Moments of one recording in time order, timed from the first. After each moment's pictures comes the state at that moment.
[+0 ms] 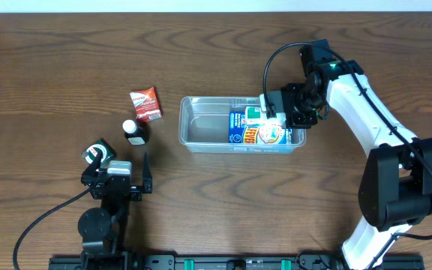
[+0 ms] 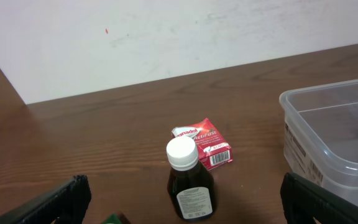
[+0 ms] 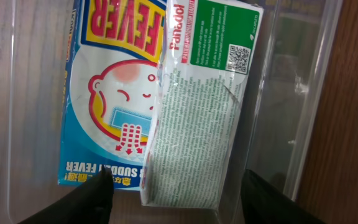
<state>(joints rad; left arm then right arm) 0.04 0.01 0.05 -0.16 0.07 0.17 0.20 1.91 1.46 -0.95 -0.30 -1.44</state>
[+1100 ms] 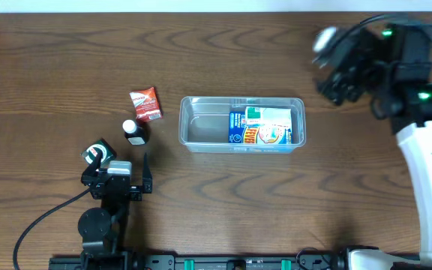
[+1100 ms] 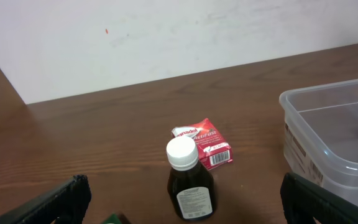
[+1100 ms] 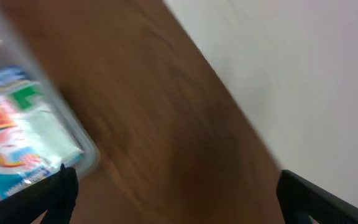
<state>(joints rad) 0.04 0.01 0.05 -0.16 0.07 0.17 -0.01 1.43 1.47 -0.76 -0.27 -0.80</state>
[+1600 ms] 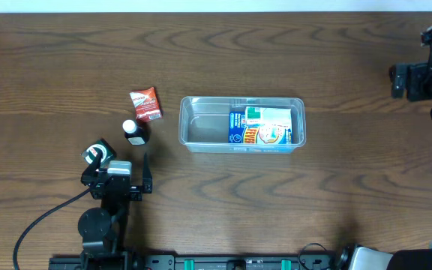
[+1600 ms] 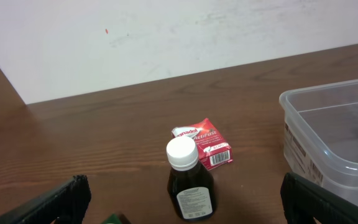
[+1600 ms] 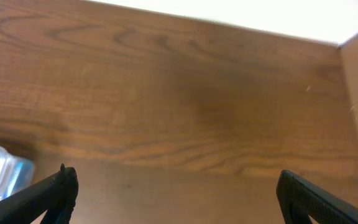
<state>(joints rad) 0.04 0.01 0.05 -0.16 0.07 0.17 -0.36 1.45 1.47 -0.80 -0.21 -0.36</state>
